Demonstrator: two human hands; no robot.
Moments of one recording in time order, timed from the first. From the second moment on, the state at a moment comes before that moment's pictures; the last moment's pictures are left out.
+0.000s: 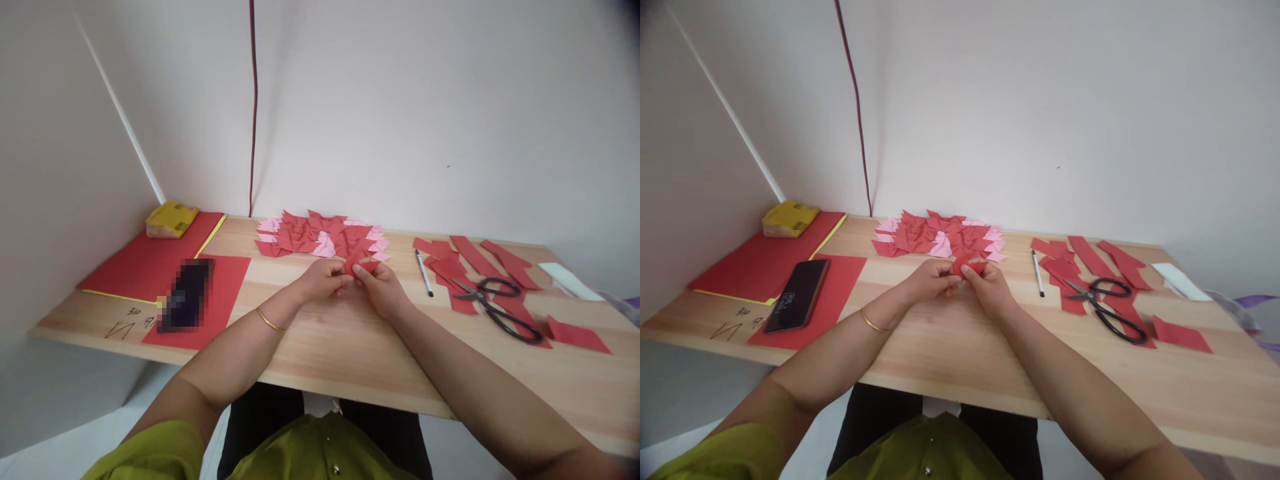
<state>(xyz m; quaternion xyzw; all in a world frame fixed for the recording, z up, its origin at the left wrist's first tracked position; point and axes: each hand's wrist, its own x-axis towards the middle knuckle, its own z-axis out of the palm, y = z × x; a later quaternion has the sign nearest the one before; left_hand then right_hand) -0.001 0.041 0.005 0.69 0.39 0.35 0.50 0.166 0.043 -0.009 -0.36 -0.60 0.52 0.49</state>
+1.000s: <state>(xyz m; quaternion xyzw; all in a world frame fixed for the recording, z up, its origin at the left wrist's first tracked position) 0.007 0.044 -0.007 0.61 0.39 0.42 0.55 0.169 0.047 -0.011 -0.39 -0.61 0.50 0.48</state>
